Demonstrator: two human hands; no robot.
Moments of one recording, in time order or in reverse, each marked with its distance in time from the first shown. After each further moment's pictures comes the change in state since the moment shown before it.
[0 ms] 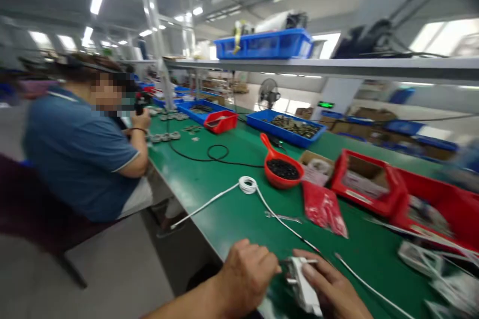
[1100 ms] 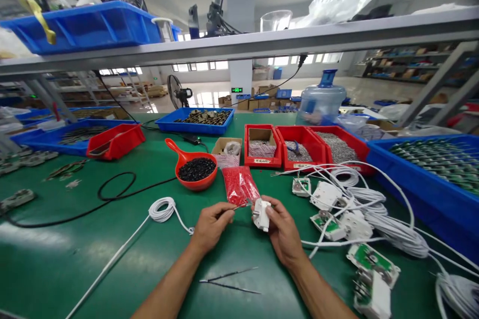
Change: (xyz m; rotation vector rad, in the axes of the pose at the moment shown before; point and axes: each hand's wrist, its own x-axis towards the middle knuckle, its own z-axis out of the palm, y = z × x) left_hand 0.159 -0.007 0.125 -0.971 -0.176 -0.295; right_hand 0.074 0.024 -0.112 0.679 0.276 -0.391
